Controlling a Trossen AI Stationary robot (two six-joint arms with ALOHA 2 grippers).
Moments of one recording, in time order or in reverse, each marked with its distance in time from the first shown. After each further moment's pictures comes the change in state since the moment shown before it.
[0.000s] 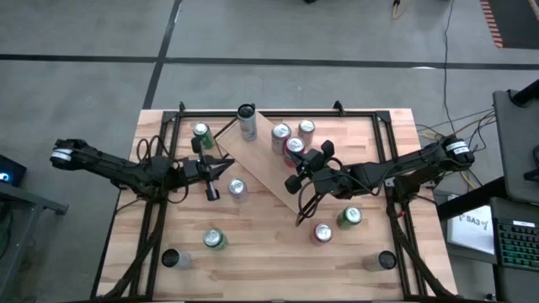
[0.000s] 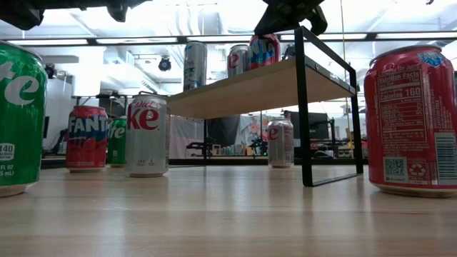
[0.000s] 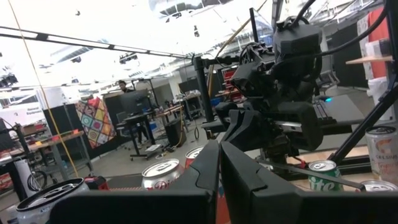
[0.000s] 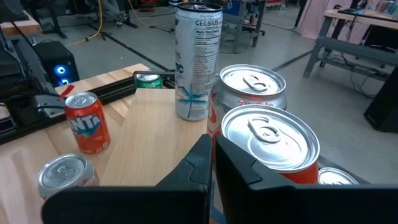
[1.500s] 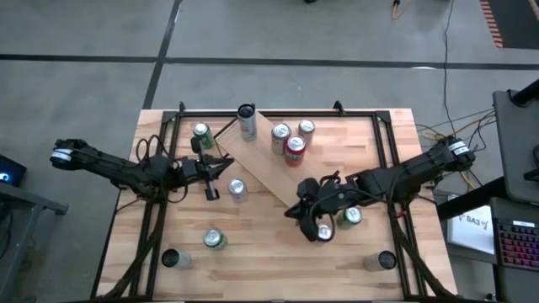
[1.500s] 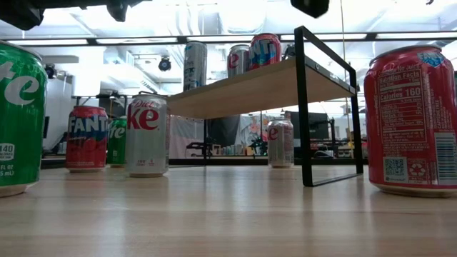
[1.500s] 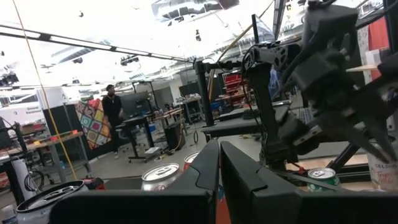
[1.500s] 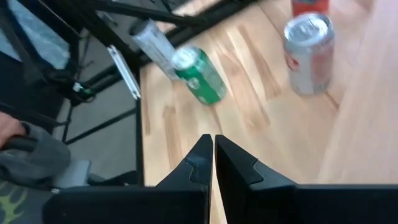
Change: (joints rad) left arm 0.000 0.000 0.000 0.021 0.000 -0.015; right arm 0.138 0.007 0.153 -0.264 -0.796 0.352
